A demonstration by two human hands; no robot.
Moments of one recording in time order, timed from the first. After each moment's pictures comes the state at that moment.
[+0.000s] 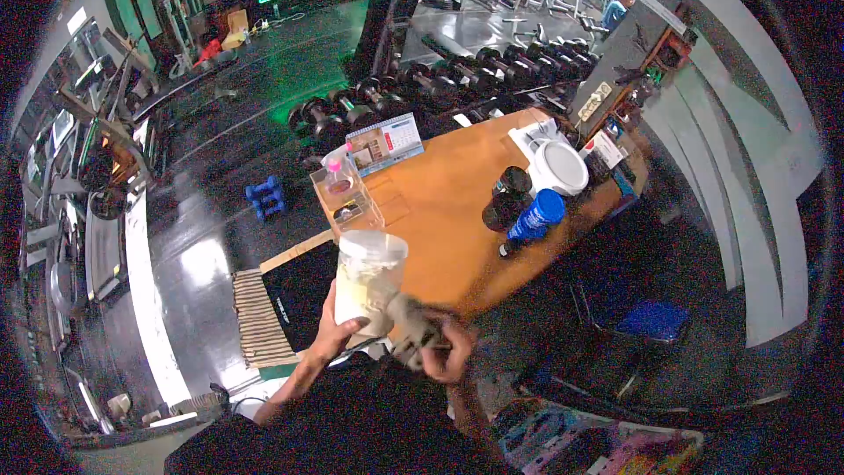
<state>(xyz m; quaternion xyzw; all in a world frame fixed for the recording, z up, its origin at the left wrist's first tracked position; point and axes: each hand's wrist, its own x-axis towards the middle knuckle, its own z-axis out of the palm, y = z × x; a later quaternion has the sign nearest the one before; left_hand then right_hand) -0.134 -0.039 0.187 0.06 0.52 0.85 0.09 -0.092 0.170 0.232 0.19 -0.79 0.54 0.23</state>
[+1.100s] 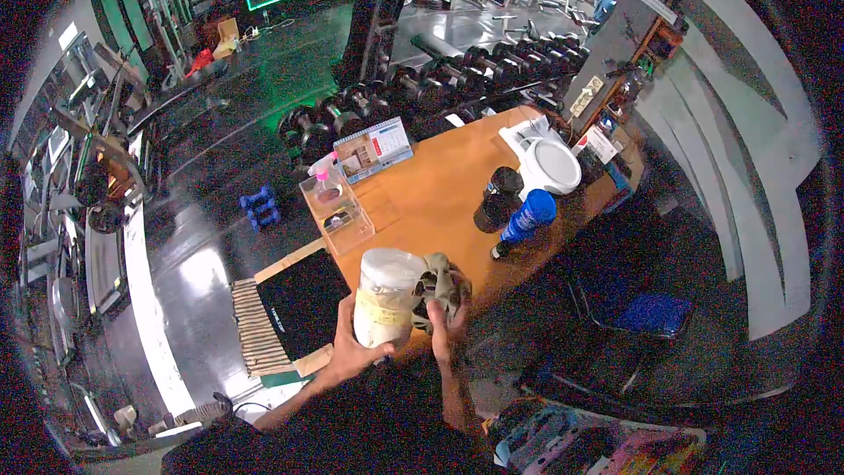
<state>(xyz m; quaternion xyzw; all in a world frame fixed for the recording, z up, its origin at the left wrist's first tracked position) -0.124 0.008 0.203 0.09 0.64 0.76 0.04 -0.130 0.167 0.212 -0.10 -0.65 0.72 0.24</state>
